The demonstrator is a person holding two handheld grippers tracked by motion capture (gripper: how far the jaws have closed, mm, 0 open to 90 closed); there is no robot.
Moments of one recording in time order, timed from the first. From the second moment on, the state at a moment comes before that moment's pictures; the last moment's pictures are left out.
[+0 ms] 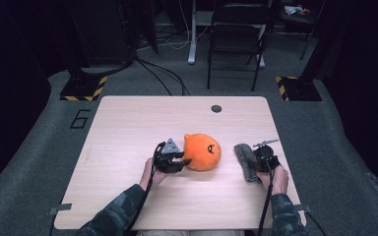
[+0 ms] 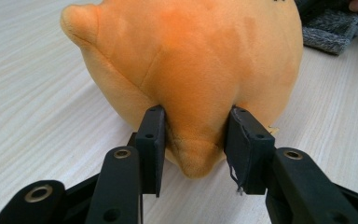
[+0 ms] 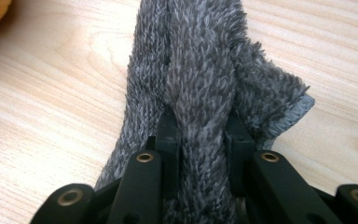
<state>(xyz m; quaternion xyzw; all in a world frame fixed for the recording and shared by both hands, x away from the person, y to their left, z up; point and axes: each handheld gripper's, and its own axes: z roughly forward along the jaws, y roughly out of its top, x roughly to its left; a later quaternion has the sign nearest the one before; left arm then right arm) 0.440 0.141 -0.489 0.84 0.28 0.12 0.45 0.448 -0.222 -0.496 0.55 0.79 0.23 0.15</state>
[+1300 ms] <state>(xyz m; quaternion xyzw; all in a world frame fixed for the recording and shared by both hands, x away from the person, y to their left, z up) 0.439 0.141 -0.487 0.84 0.29 0.13 0.45 0.437 -0.158 -0.402 0.45 0.79 0.37 0.17</state>
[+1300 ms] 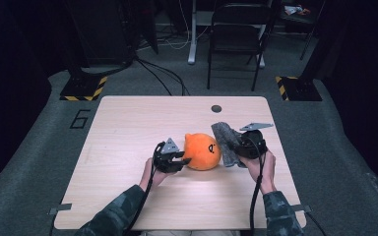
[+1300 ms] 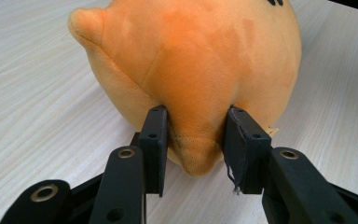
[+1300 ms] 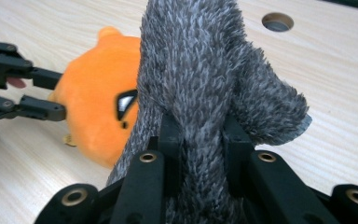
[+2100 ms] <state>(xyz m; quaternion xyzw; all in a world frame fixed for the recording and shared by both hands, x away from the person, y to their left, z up) 0.436 0.136 -0.483 0.83 0.28 0.14 0.46 0.450 -0.074 -0.399 0.39 0.85 0.33 0.14</state>
